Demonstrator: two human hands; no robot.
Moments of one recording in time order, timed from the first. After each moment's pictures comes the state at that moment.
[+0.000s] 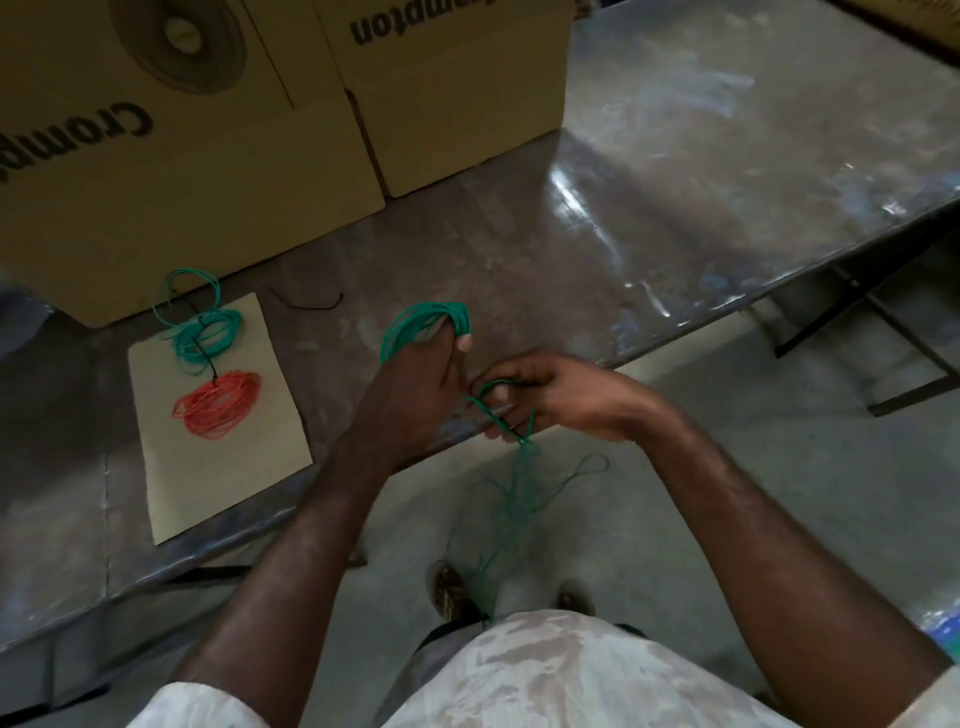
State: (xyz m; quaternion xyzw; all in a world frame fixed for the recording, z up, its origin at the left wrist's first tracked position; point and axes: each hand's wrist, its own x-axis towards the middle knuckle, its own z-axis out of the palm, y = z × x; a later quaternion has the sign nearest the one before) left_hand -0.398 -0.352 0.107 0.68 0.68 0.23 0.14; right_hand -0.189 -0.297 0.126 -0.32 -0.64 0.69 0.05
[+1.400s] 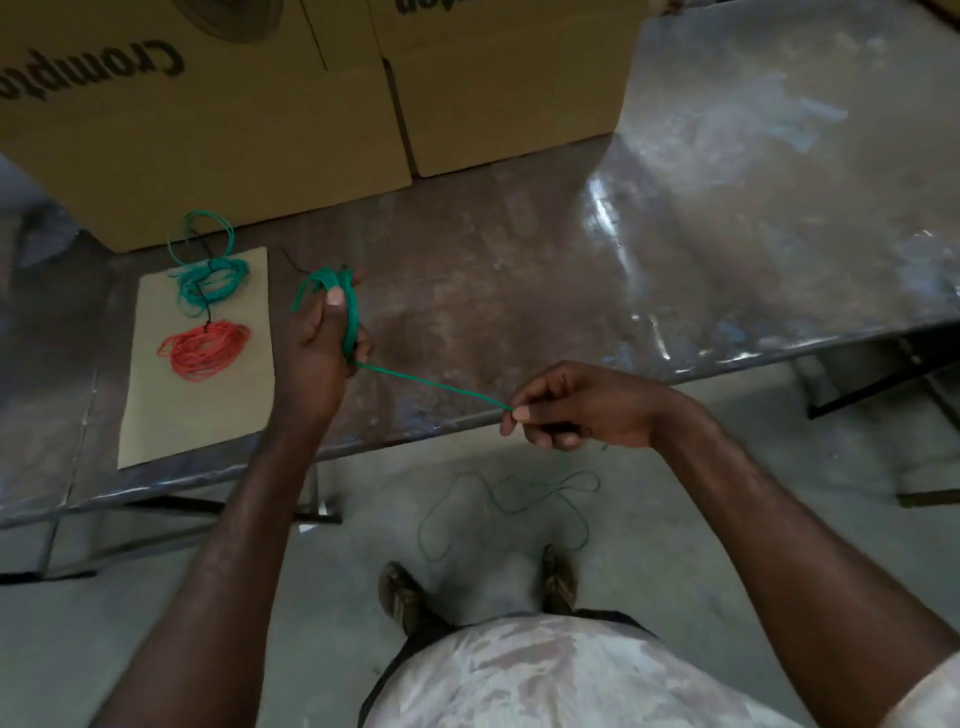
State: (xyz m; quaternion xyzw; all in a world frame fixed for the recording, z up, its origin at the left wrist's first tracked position) left_hand -0.393 -0.351 0.126 0.35 0.71 0.57 0.22; right_hand -0.124 -0.203 0.100 -0.19 -0.61 0.76 -0.10
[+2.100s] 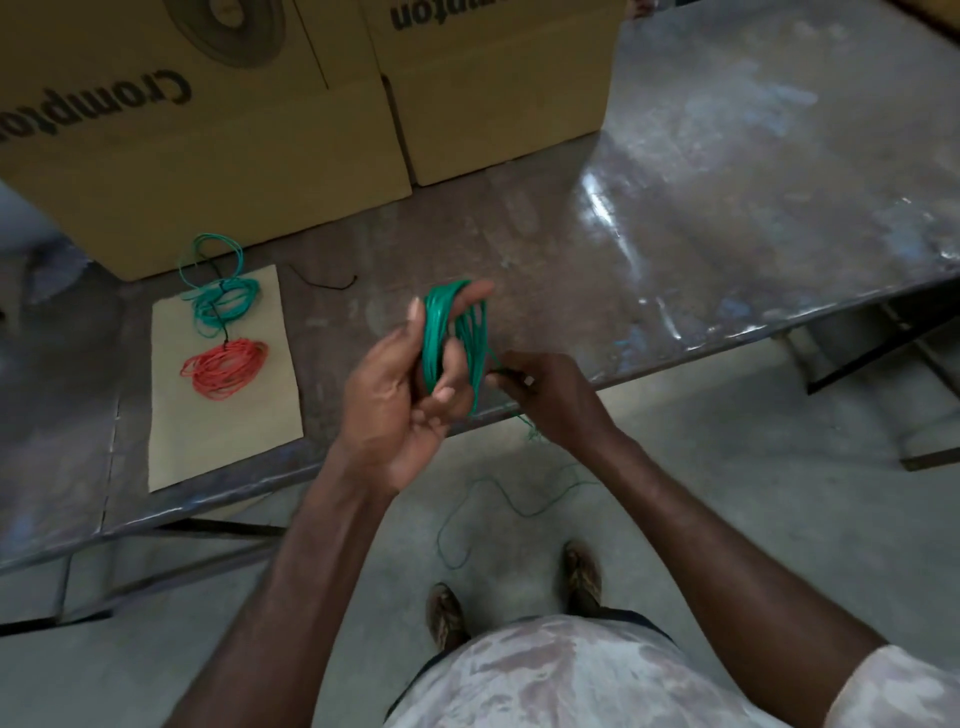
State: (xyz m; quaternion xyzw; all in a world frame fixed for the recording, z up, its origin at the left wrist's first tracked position) left_hand -0.334 -0.387 0.179 0.28 0.36 0.65 0.61; right_hand -0.189 -0.268 0.059 -0.35 -0.83 0.38 0.23
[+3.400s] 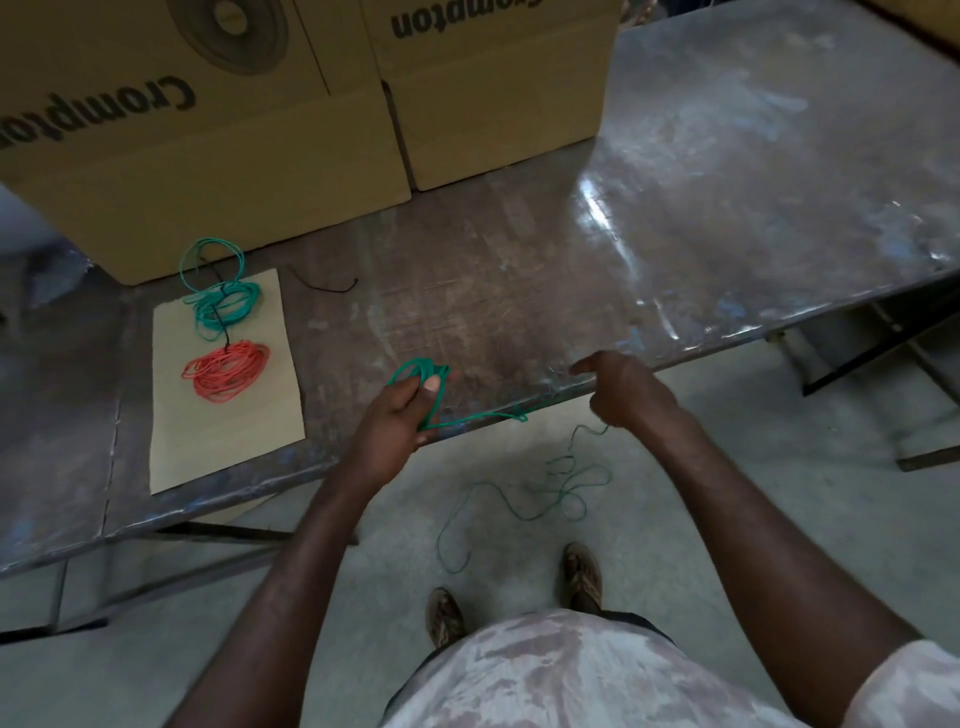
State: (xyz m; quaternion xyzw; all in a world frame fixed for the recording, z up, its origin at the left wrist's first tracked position) left_hand -0.369 -0.404 0.099 0.35 0.69 0.45 0.44; right_hand -0.132 -0.232 0.052 -0.54 -0.79 0.29 -0.02
